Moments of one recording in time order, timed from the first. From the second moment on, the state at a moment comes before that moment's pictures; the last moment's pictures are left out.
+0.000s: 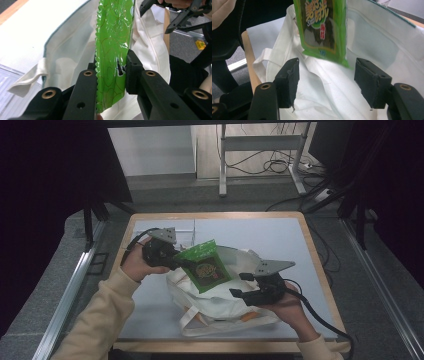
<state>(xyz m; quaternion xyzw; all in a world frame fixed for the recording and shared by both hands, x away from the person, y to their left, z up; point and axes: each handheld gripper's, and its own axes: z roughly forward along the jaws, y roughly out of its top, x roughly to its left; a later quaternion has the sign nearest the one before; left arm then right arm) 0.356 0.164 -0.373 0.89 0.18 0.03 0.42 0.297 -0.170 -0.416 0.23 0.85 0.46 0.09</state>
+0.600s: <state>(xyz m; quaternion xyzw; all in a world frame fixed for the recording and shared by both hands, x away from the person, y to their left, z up) 0.356 0.188 -0.344 0.87 0.21 0.06 0.44 0.281 -0.172 -0.418 0.23 0.87 0.43 0.11</state>
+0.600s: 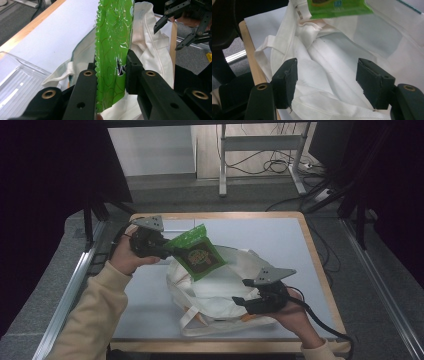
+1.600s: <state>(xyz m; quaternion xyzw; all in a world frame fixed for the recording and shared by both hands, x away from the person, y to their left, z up) 0.382 0.207 -0.313 0.87 0.23 0.08 0.44 0.282 -0.179 -0.411 0.24 0.86 0.44 0.11</state>
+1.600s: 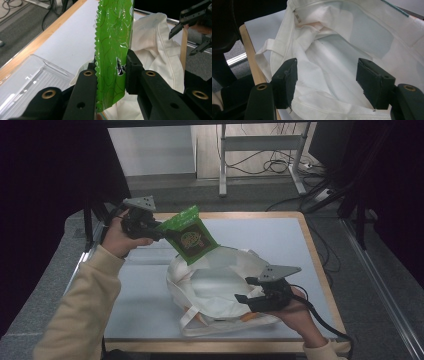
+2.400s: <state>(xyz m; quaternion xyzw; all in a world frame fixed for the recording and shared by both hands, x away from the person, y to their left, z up) 0.396 0.236 -0.291 0.85 0.26 0.10 0.45 0.281 -0.178 -0.411 0.23 0.86 0.44 0.11</state>
